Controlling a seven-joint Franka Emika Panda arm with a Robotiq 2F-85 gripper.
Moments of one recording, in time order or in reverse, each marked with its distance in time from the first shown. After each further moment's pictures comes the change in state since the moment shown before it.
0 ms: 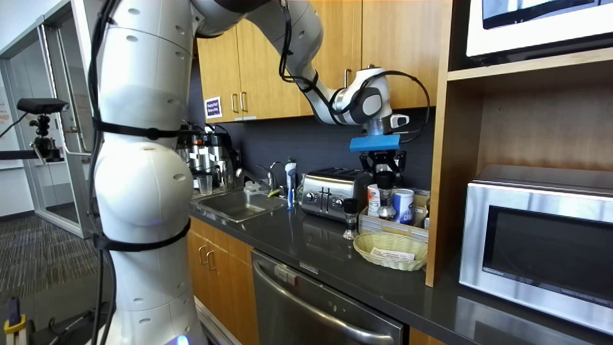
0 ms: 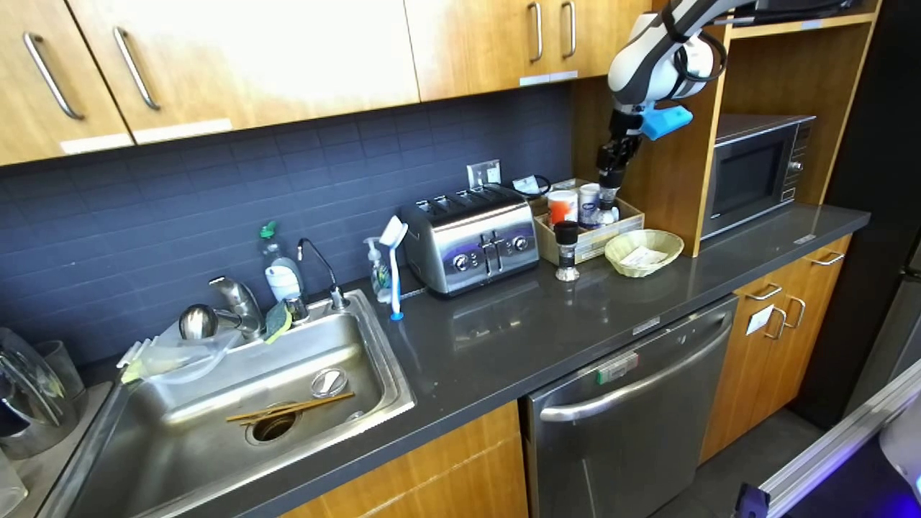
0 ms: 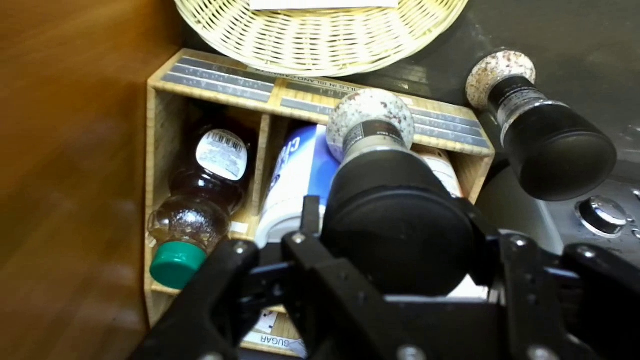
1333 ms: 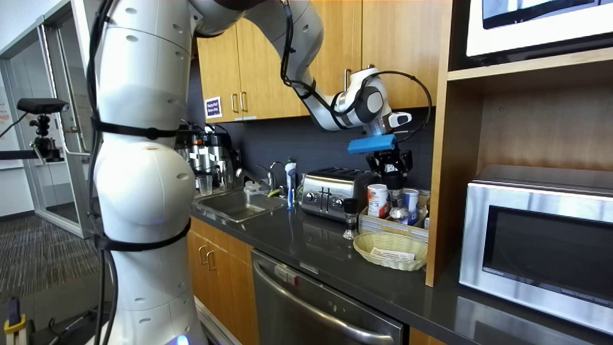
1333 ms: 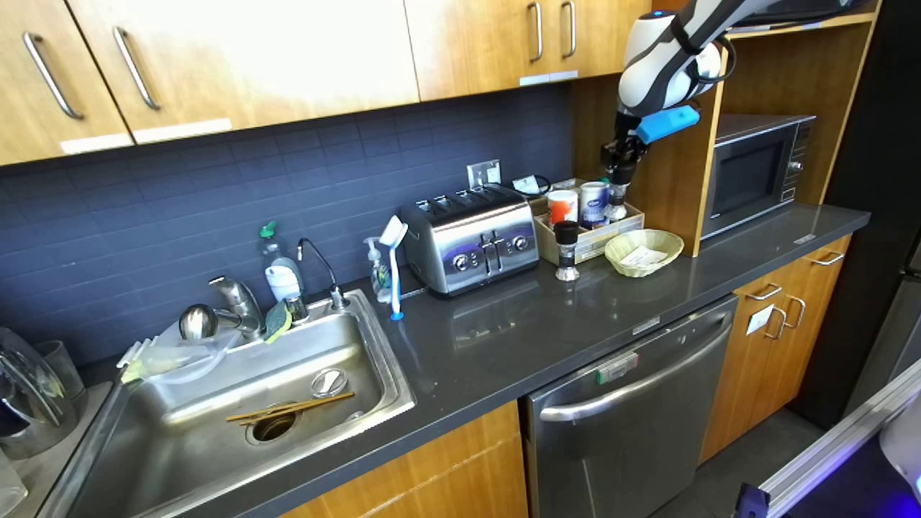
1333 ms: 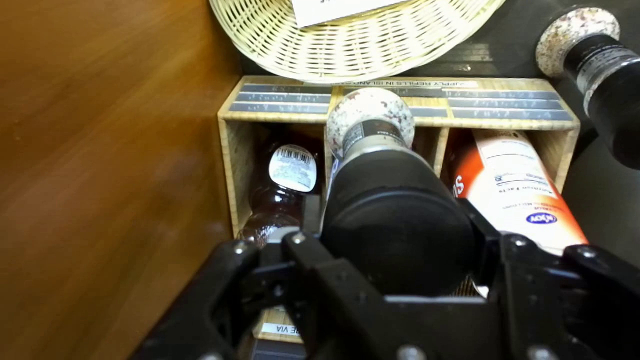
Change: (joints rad) arm 0.034 -0.007 -0.059 -0.025 -0.230 0.061 0.382
